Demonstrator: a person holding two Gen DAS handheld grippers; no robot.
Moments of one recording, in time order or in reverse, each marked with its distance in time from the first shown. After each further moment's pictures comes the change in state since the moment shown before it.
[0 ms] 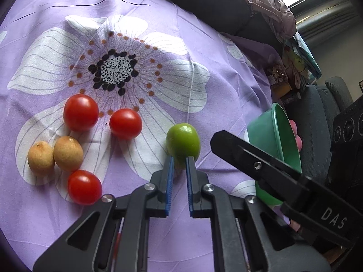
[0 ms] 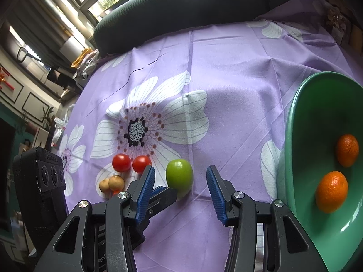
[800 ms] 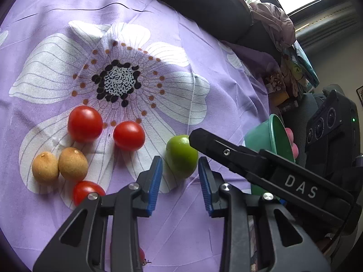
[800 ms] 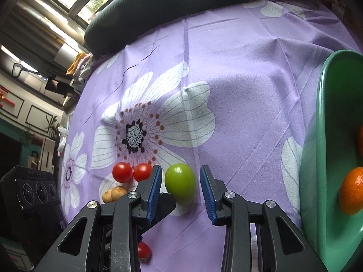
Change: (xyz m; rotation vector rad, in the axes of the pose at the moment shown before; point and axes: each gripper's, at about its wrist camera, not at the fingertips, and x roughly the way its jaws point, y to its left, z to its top) left arm -0.003 0.001 0.008 -0.018 -0.021 -0.028; right arm 0.029 -0.012 0.011 0.122 0.051 0.069
